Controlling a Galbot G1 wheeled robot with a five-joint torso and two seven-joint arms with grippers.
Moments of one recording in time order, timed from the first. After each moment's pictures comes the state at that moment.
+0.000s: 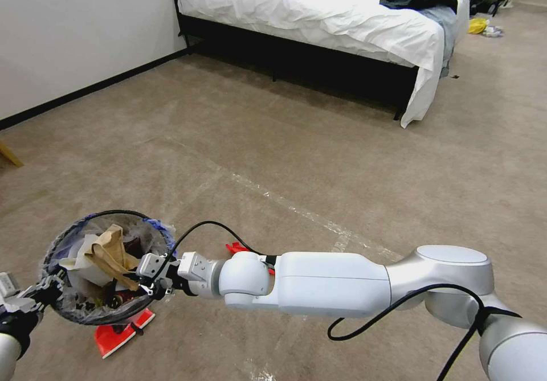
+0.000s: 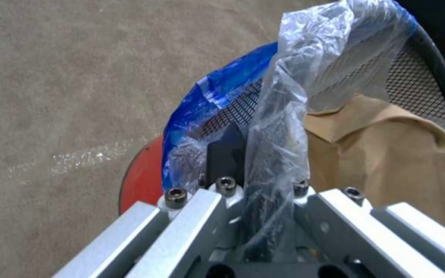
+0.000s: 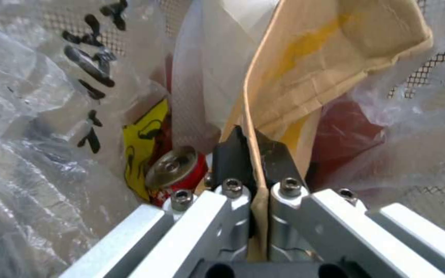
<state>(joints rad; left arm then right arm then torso) 1.70 -1.42 -1.27 -2.37 -0.97 0.69 -0.14 -0.10 1.36 -1.10 1.61 0.78 -0.21 0.06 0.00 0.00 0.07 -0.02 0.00</state>
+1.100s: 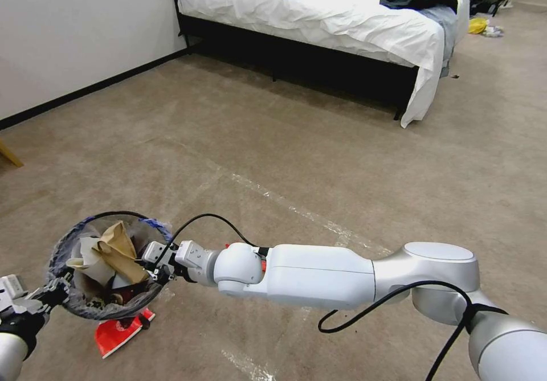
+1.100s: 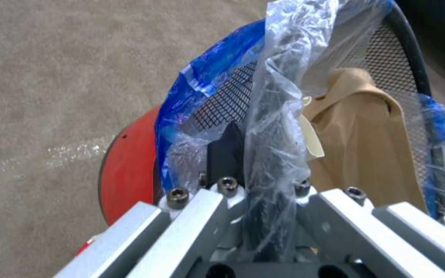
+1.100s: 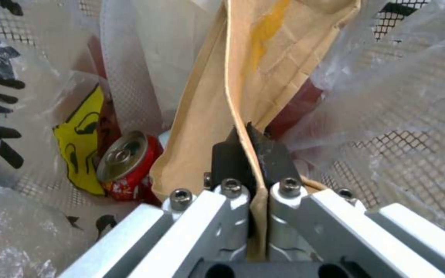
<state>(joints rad) 1.70 -1.42 -1.26 -2.34 -0.95 0.69 -0.12 -0.10 1.40 -1.08 1.53 0.81 -0.28 0.11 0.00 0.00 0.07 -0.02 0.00</state>
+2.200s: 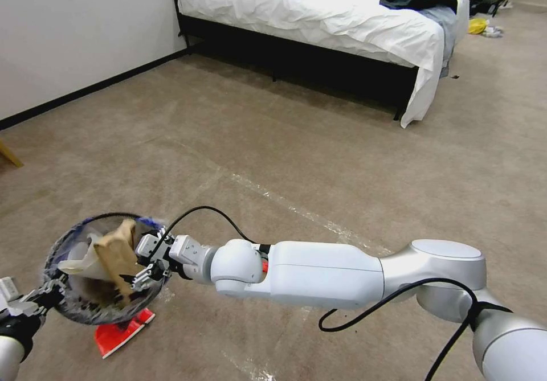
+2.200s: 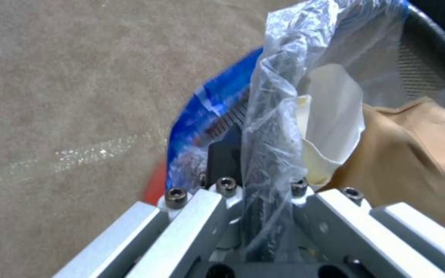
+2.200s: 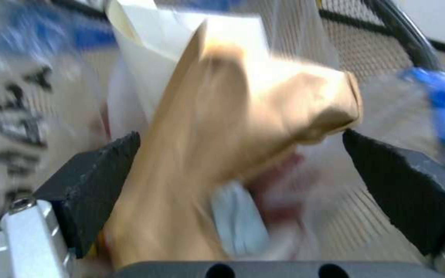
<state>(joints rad) 1.70 -1.43 -1.26 -2.33 -0.94 0.68 -0.11 -0.08 1.38 -1.03 1.64 0.82 -0.30 0.16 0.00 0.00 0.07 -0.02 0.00</state>
